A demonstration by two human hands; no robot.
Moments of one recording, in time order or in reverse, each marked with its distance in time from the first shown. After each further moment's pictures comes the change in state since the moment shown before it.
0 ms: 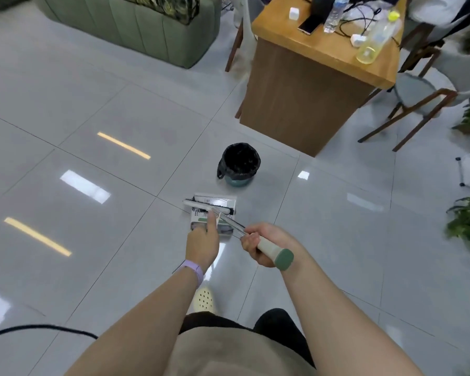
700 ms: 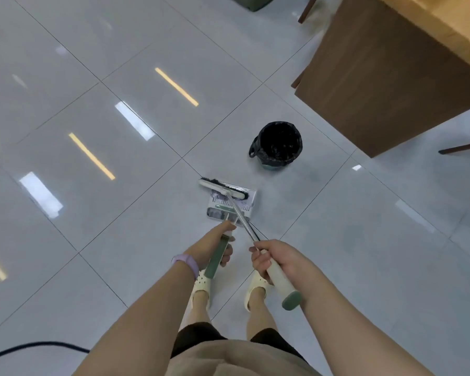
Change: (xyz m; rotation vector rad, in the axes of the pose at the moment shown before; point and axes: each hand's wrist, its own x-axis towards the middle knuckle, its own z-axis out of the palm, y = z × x) left_hand 0.084 0.004 0.064 -0.529 -0.495 -0.639; right_hand 0.070 -0.106 -0.035 -0.172 0.131 0.329
